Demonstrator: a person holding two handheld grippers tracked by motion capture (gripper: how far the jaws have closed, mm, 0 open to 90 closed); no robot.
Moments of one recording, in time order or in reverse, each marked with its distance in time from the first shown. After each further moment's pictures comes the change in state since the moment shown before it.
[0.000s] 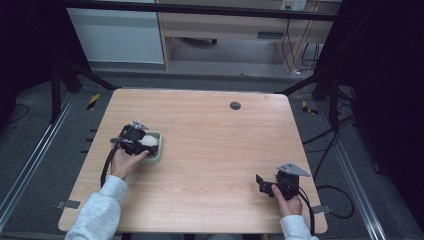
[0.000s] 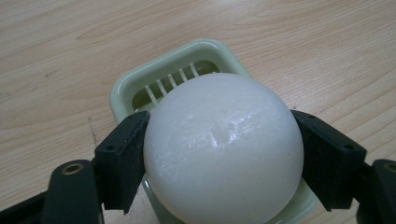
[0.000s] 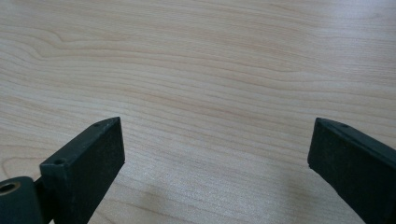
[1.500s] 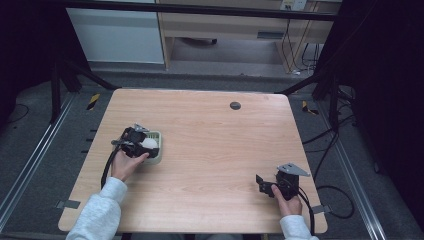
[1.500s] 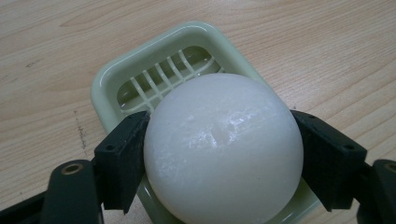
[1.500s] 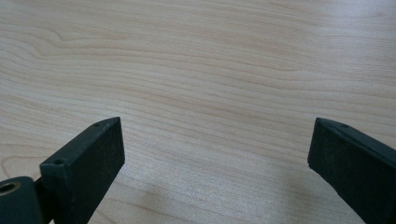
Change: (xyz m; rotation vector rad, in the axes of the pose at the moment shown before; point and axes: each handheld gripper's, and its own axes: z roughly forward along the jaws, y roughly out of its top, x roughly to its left) left arm 0.001 -0.008 0.008 0.018 -0.017 0.004; right arm 0.000 0.000 0.000 0.004 0.000 0.000
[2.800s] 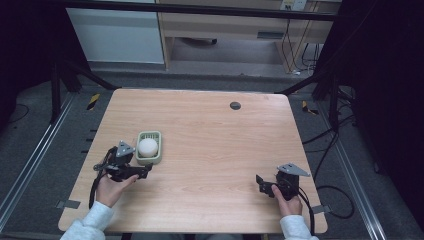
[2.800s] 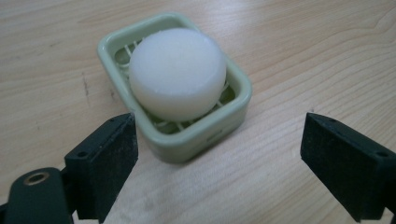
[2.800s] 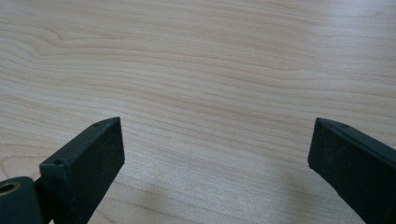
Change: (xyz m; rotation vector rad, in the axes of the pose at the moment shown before) left arm -0.023 -0.064 -0.057 -0.182 -0.007 -0.021; right arm 0.000 0.000 0.000 0.000 -0.004 0.000
